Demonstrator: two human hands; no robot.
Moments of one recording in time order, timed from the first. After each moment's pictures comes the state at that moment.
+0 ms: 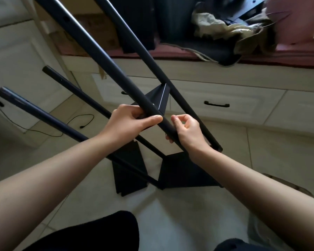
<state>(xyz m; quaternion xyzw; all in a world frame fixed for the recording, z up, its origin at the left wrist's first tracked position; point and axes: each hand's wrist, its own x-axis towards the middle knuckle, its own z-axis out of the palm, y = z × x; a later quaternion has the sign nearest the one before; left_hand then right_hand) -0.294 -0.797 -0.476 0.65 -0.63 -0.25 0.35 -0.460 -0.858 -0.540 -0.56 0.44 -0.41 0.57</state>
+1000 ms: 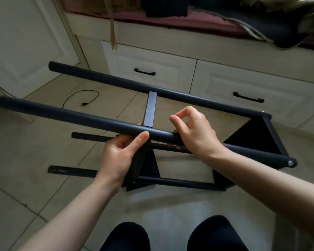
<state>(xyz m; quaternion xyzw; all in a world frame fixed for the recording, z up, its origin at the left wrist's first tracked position) -0.233 -0.765 -0.620 0.63 -0.33 -0.39 0.59 -0.386 -0.878 -0.585 -0.75 0.52 -0.24 0.34</state>
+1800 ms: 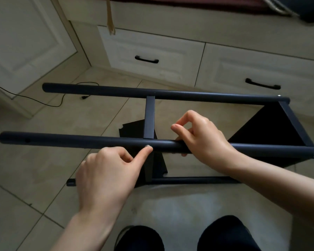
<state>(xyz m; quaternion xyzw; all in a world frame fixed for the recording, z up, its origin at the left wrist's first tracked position) -0.232 -0.737 -0.601 0.85 -0.45 0.00 0.26 -0.384 -0.871 -0.603 -0.79 0.48 -0.17 0.34</state>
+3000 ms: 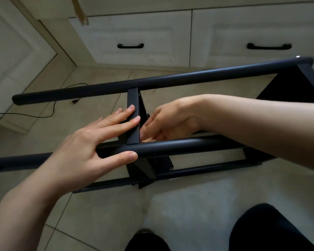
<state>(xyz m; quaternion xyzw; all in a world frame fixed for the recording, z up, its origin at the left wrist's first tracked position) -0.162 -0.793 -0.583 0.63 -0.73 -0.22 0.15 -0.331 -0.941 -0.619 -0.54 0.31 0.17 0.76</state>
